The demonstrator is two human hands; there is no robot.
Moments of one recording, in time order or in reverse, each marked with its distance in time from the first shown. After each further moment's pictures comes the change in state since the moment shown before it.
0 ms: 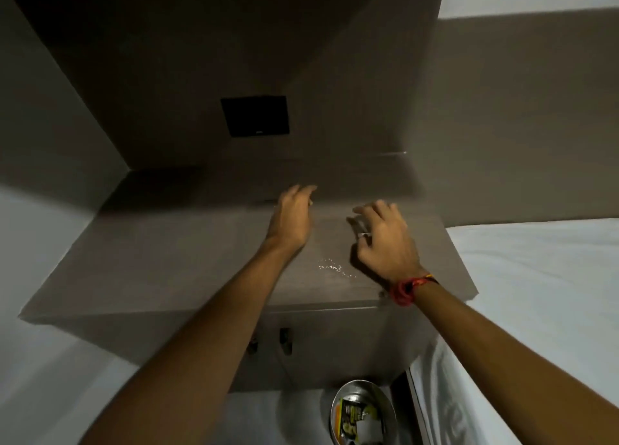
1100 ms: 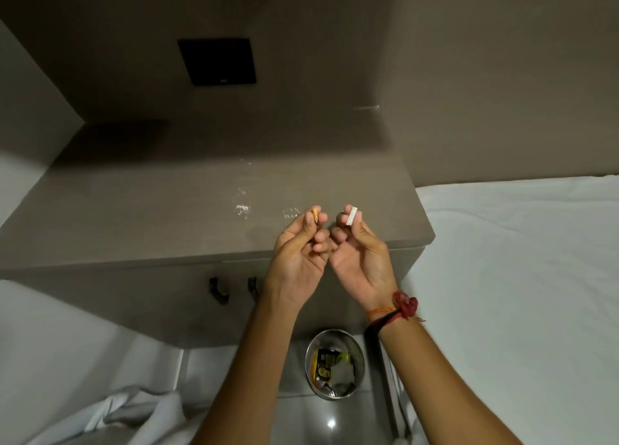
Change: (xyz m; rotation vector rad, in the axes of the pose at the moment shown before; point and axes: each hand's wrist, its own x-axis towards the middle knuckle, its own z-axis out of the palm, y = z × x) left_hand -0.151 0.062 0.044 -2.069 -0.284 -0.434; right_hand -0.105 -0.025 0.002 2.251 -0.045 0.618
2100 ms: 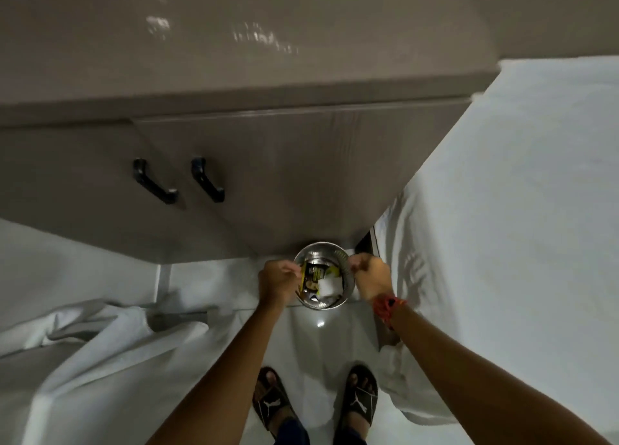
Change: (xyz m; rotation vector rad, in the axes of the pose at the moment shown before) left_hand -0.087 -0.199 -0.278 1.176 0.783 -0.424; right_hand -0.084 0.096 -0.334 -1.578 0.647 0.332
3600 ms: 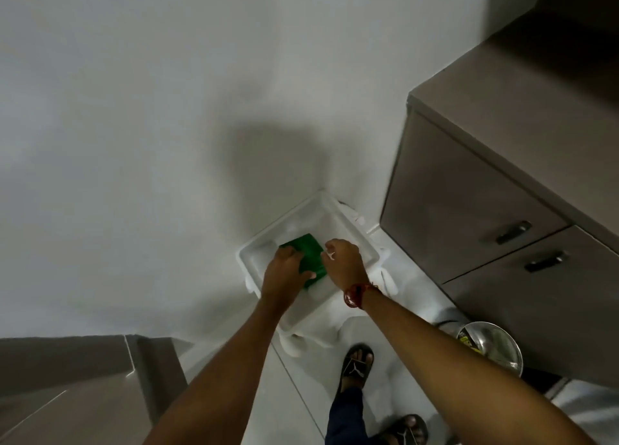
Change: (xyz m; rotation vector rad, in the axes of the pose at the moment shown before) left_hand -0.329 -0.113 -0.402 0.408 0.642 -0.140; right_hand -0.410 -0.271 0.256 -0.456 -0.861 -0.893
